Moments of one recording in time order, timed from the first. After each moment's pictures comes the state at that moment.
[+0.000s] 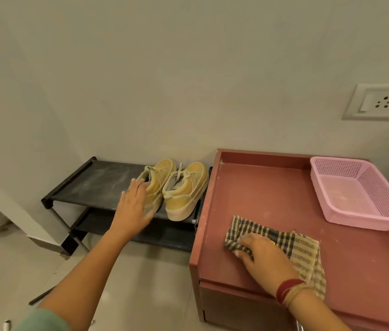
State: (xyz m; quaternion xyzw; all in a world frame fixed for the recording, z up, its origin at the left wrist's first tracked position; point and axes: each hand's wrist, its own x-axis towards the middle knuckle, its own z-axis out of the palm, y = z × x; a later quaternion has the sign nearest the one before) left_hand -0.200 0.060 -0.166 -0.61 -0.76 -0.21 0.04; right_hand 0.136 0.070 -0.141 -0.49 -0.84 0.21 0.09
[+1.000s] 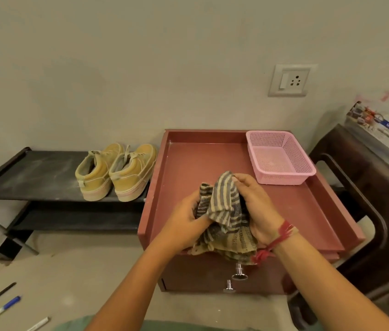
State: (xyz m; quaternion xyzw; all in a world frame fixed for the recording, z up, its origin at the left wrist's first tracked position) left_hand 0.052 0.017 -0.110 -0.64 -0.48 -0.45 -0.40; right_hand 0.201 0.060 -0.089 -0.45 -0.43 0.63 0.47
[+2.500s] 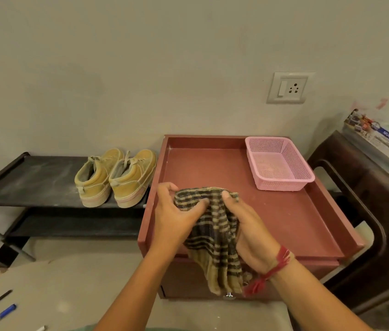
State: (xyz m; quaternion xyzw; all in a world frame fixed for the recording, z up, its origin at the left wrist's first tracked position) left_hand 0.045 0.026 -0.108 -0.47 -0.62 -0.54 -0.31; right_hand 0.190 0.029 -0.082 -0.35 -0.39 0.74 0.43
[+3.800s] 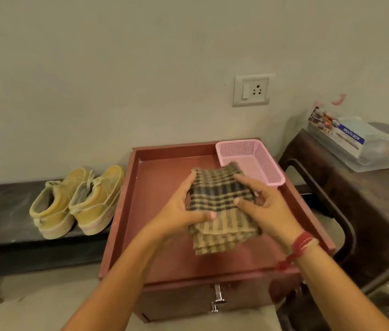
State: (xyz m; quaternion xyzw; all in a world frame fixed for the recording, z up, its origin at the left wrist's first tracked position) left_hand 0.086 0.086 -0.084 -0.55 -0.46 -0.39 -0.59; right_hand 0.286 0.086 -0.072 -0.46 -0.58 0.48 0.47
